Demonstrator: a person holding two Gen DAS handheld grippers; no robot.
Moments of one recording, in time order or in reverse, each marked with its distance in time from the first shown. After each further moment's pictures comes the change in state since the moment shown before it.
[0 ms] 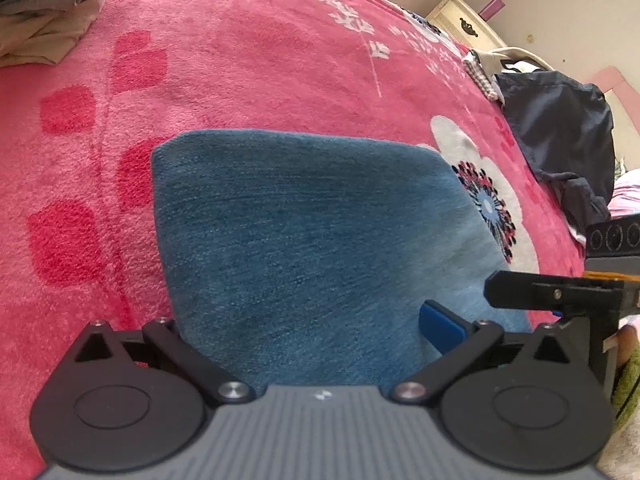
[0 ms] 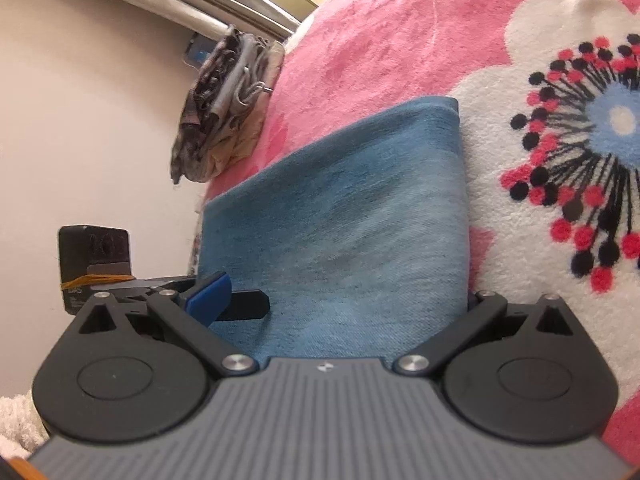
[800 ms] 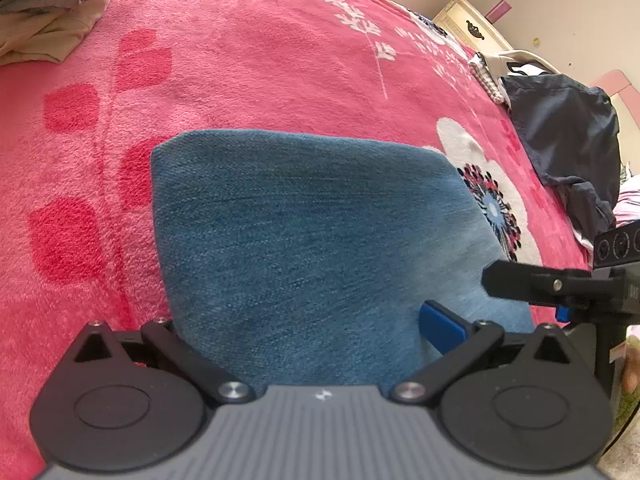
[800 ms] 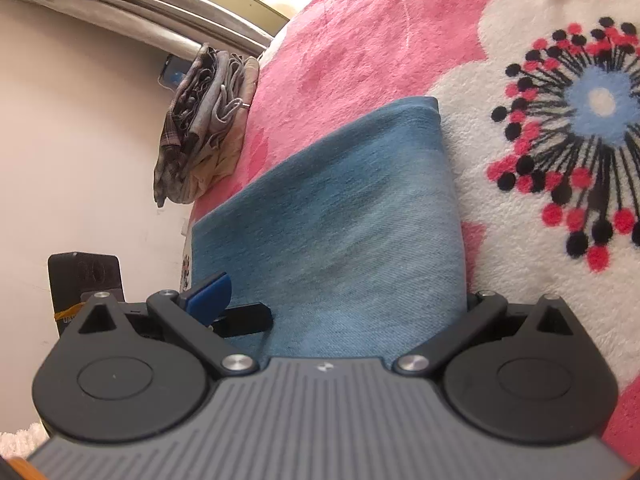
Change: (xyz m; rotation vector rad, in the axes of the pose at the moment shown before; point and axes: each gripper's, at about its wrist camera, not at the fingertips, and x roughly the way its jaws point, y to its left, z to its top) left arm 0.003 -0.003 0.001 -0.016 -0.007 0.012; right arm -0.002 0.002 -0.004 0.076 -0.036 -0.050
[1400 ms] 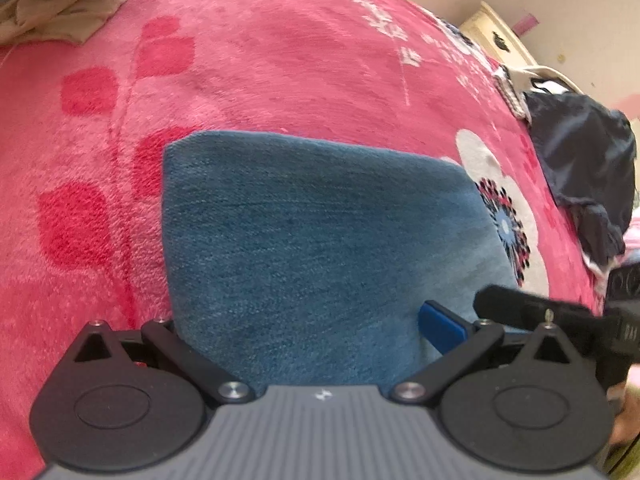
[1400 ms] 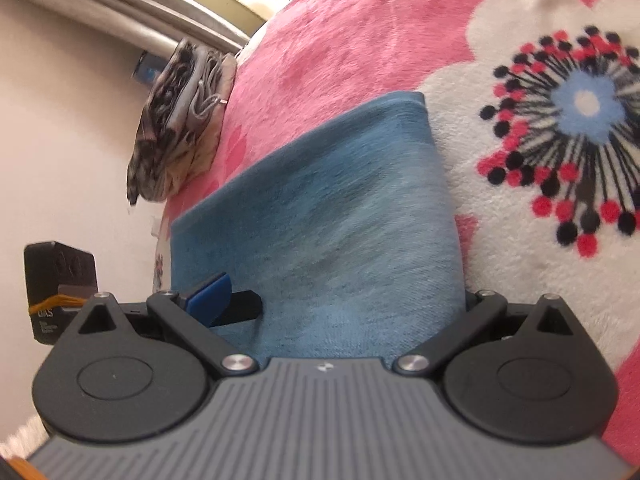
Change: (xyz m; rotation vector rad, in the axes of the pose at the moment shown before) left arm 0.000 0.005 0.005 -0.121 0.007 0.022; right arm 0.003 0.009 -0.008 0.004 -0.019 -0.085
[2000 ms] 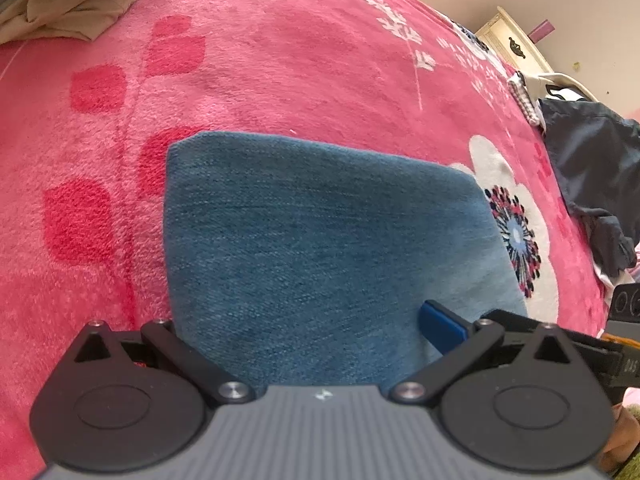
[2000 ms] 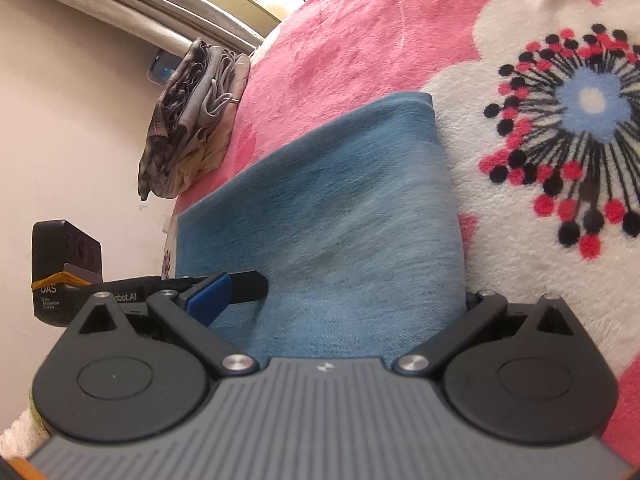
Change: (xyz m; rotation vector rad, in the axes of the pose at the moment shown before) left arm 0.003 -0.009 0.000 0.002 -0.008 0.051; right arm 0.002 -0.008 -0.003 -0.038 -0.006 0.046
